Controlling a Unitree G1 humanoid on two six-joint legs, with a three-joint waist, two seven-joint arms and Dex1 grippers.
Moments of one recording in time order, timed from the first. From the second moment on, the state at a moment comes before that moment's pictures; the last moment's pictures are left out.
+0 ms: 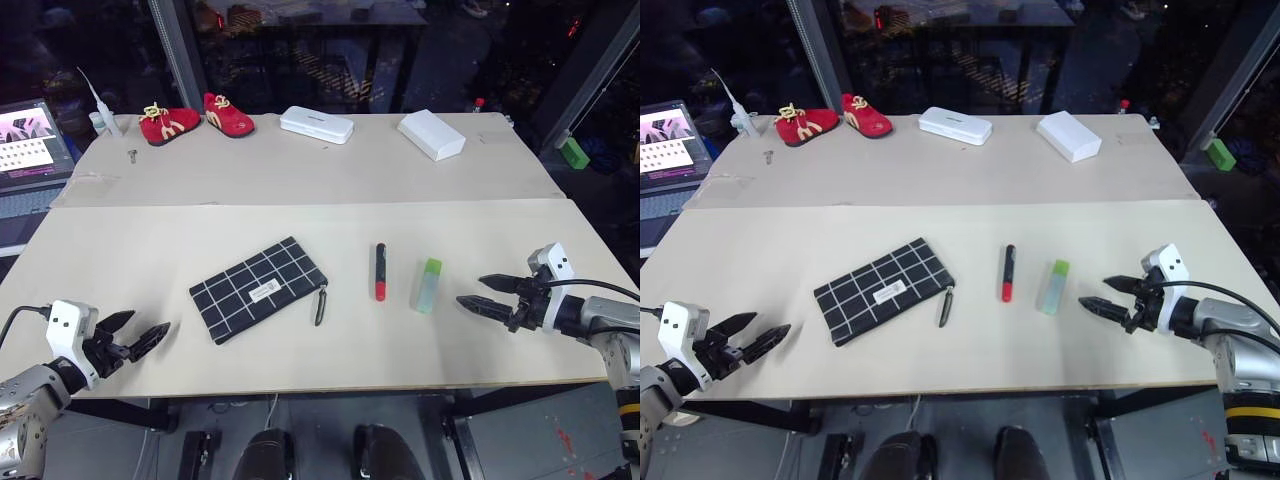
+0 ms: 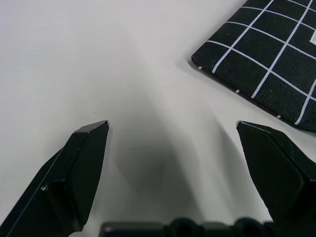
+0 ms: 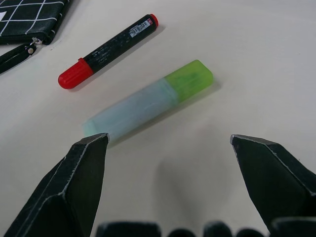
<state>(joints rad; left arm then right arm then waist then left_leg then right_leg) 0.18 0.70 0.48 0.03 -0.51 0.36 -0.84 -0.24 -0.83 -0.21 0.23 0.42 0.43 1.08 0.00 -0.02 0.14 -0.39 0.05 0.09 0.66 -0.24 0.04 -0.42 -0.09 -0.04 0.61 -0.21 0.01</state>
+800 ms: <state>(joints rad) 0.05 0.87 0.28 0.34 -0.16 -0.42 -1.09 -0.39 -0.74 -0.14 0.26 0.41 0.42 1.07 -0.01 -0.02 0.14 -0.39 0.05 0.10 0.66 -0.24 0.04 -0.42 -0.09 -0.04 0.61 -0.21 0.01</state>
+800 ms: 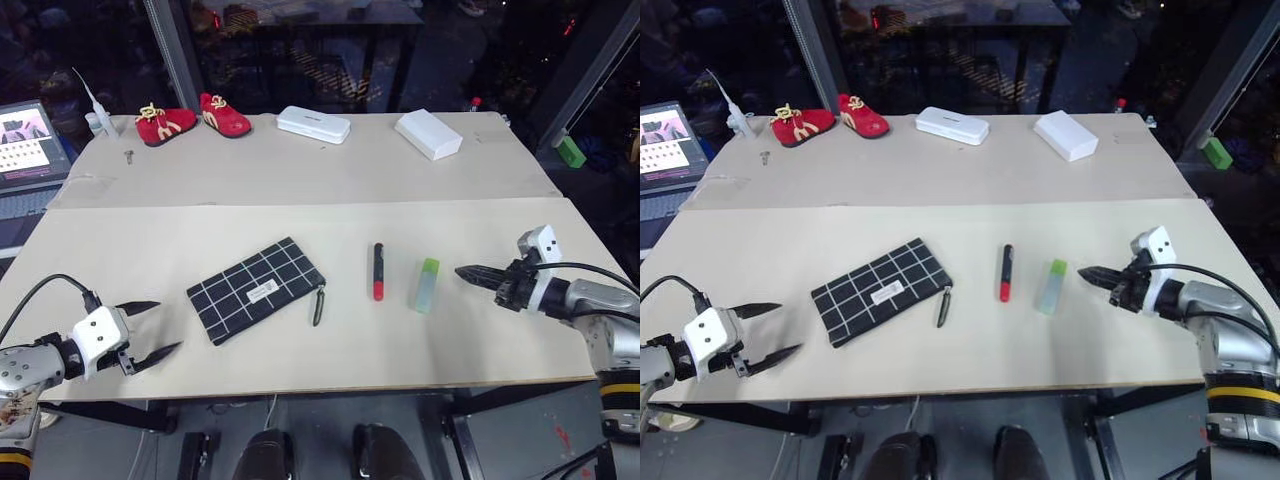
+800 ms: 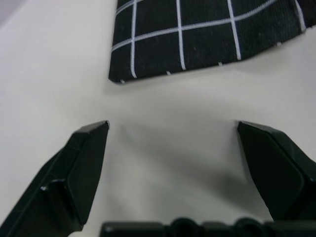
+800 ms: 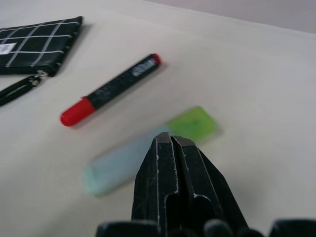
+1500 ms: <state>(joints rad) -0.05 0.86 0.14 0.29 -0.12 -0.52 -1.06 -0.82 -0.26 0.34 0.45 0.05 0.40 0.82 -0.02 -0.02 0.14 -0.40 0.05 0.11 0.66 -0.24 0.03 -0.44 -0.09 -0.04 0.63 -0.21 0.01</state>
